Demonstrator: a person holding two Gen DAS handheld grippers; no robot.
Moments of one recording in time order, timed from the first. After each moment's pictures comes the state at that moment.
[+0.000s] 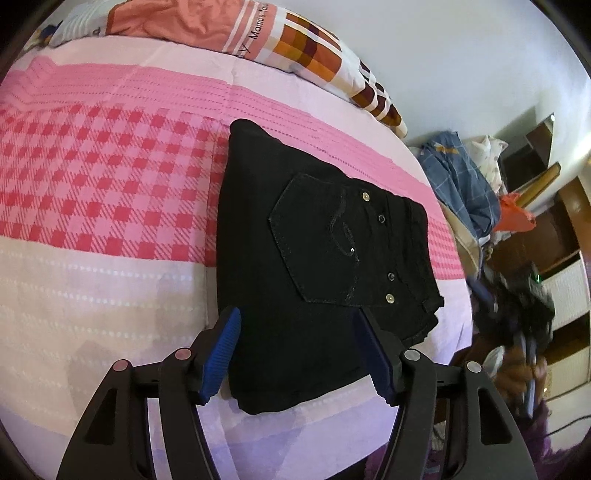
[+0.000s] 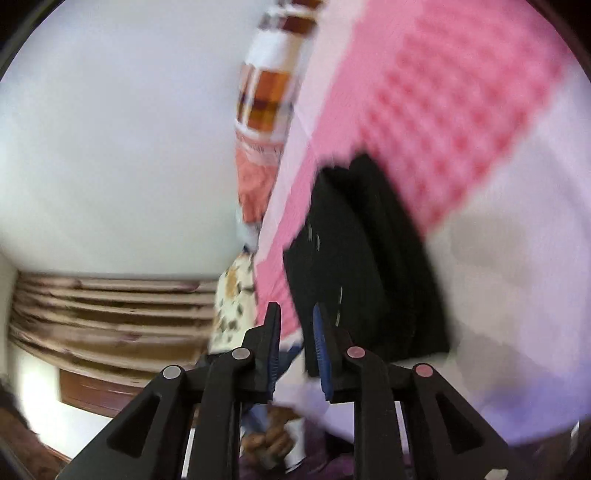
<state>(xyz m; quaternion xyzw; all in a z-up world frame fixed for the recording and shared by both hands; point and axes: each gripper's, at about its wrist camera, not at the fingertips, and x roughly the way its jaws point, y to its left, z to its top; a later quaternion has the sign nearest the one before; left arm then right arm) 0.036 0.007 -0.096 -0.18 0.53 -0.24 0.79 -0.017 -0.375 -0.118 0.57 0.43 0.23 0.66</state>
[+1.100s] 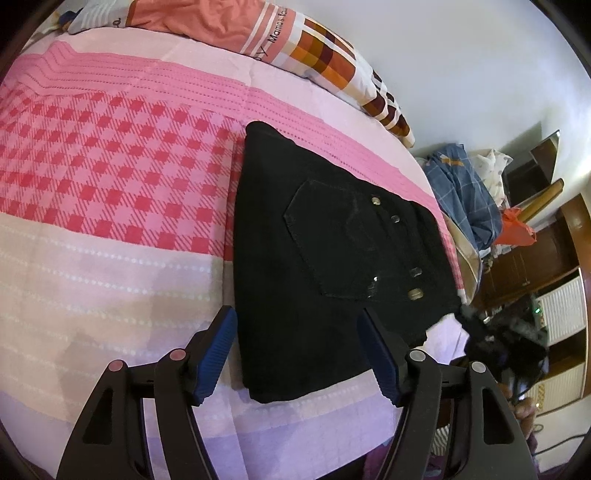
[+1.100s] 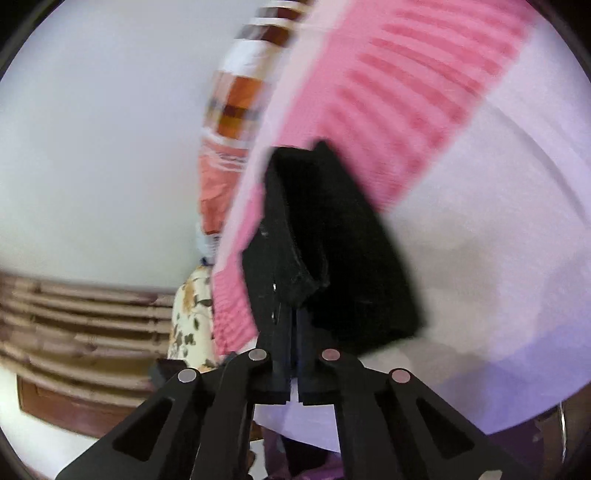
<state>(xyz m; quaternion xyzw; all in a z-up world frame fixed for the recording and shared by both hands) 0.031 0.020 -0.097 -0.20 0.53 -0.23 0.79 -0.036 -0.358 -0.135 0.54 0.44 0.13 0.71</state>
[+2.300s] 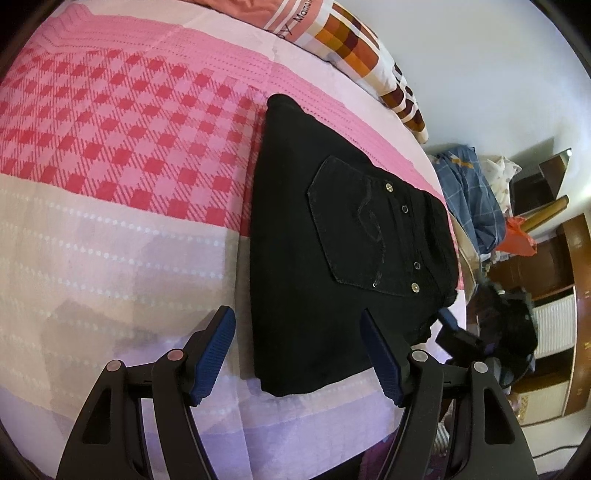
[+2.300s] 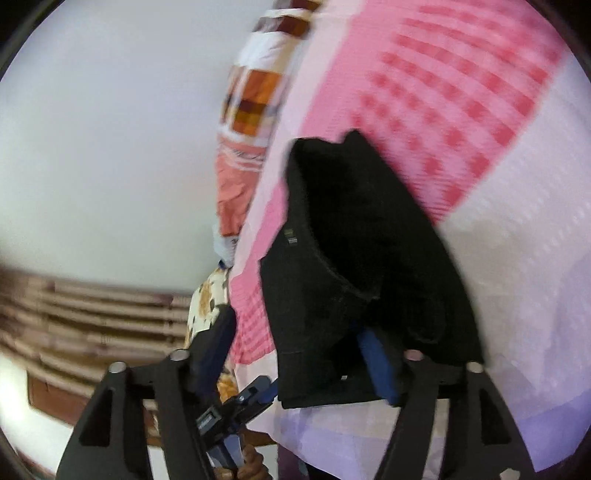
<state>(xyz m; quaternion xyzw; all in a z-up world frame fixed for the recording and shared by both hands) 0.027 0.030 -0.114 -0.23 0.56 -0.21 0.76 -0.002 -0.326 -0.121 0.51 0.41 0.18 0.73</state>
